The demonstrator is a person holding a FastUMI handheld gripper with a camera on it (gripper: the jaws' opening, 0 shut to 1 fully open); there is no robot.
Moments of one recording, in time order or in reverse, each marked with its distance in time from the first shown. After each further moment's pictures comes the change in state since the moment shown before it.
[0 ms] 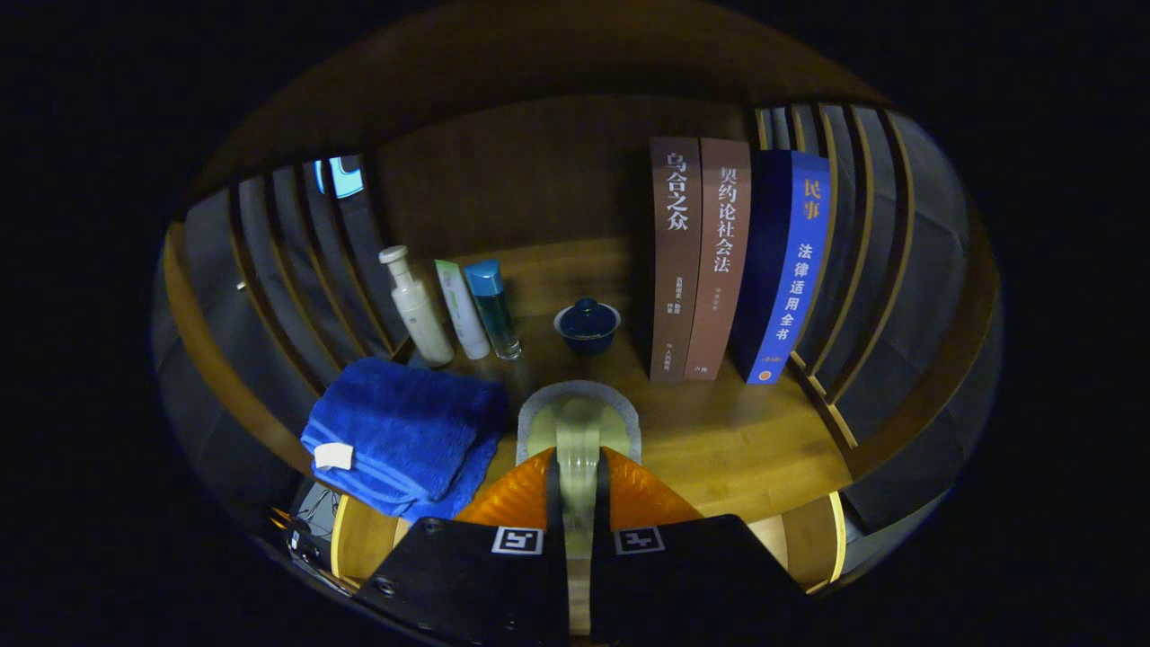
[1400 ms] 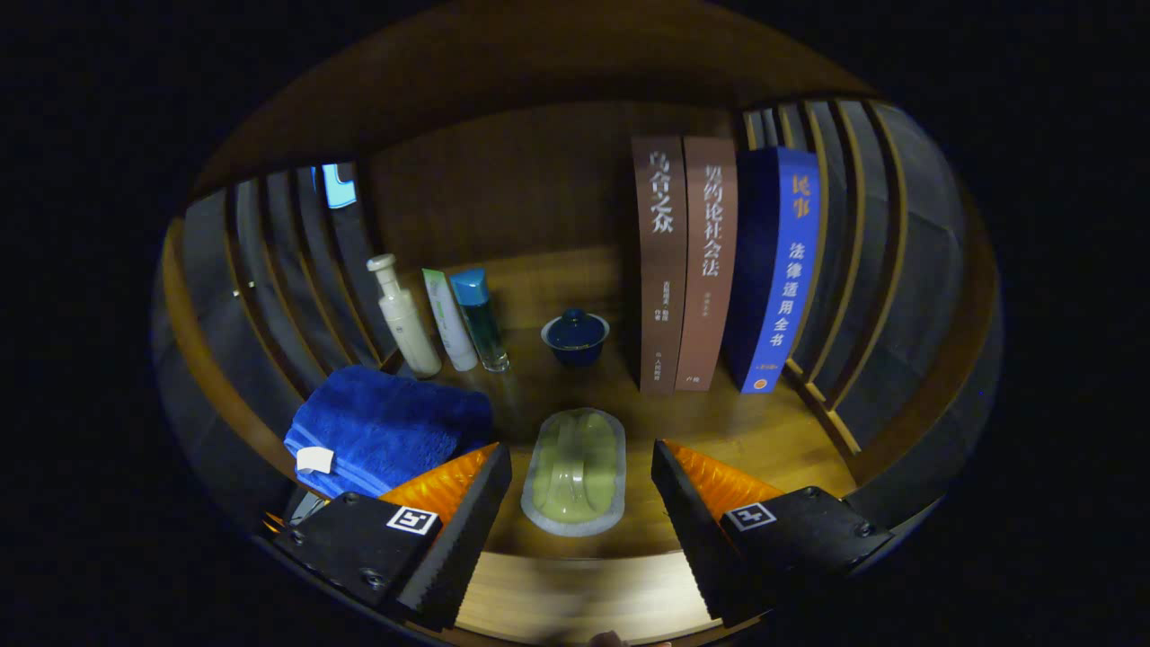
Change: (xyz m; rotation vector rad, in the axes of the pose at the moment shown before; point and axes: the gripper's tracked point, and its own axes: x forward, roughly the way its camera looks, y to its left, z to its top) arm -0.024 -0.005 -0.001 -0.022 -0.149 -0.001
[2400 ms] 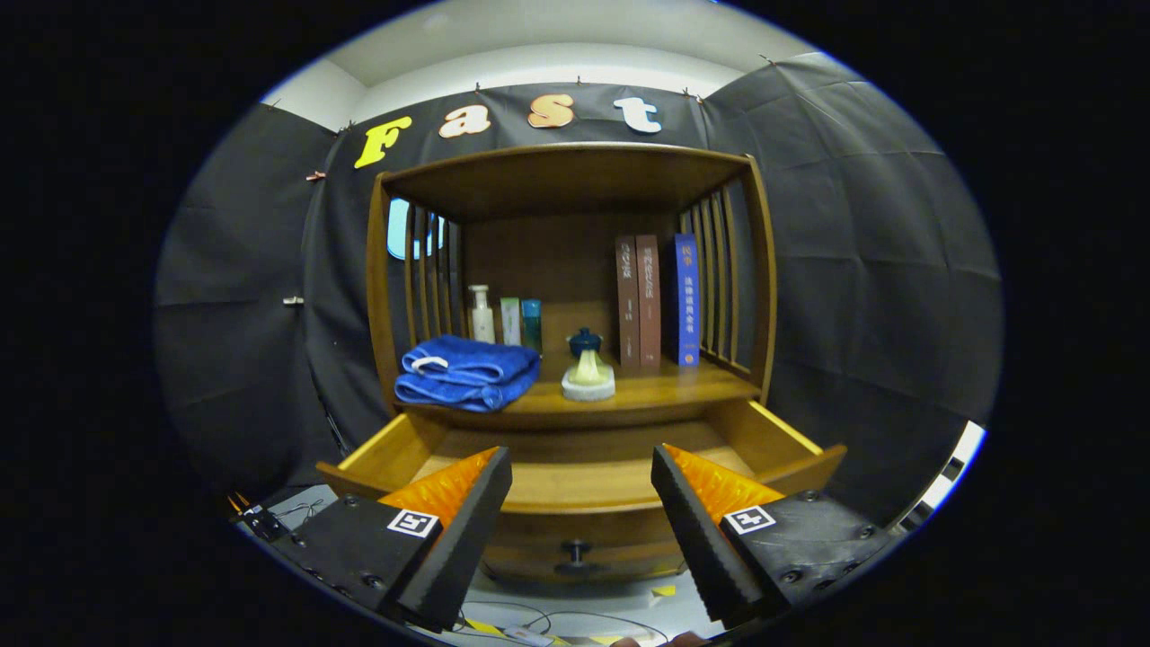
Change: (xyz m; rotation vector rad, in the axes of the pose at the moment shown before) arm -0.213 0.022 -0.156 0.000 -0.329 -0.028
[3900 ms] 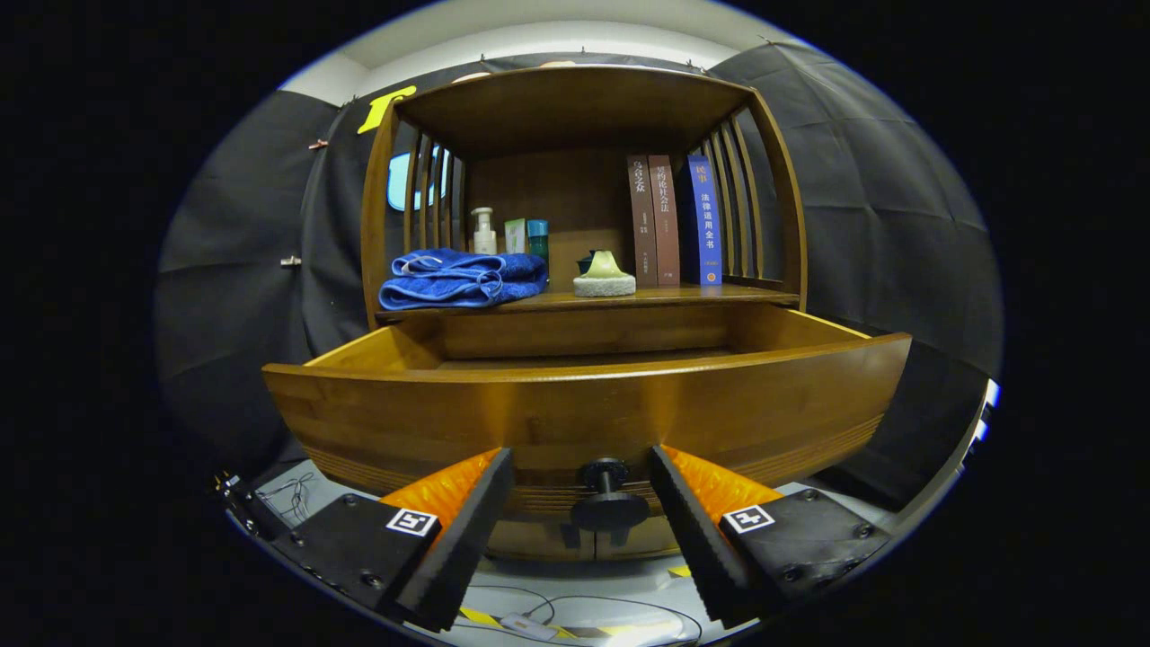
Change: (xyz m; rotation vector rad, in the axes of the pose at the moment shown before) arm 0.058 0.010 -0.105 -0.002 0.069 0.019
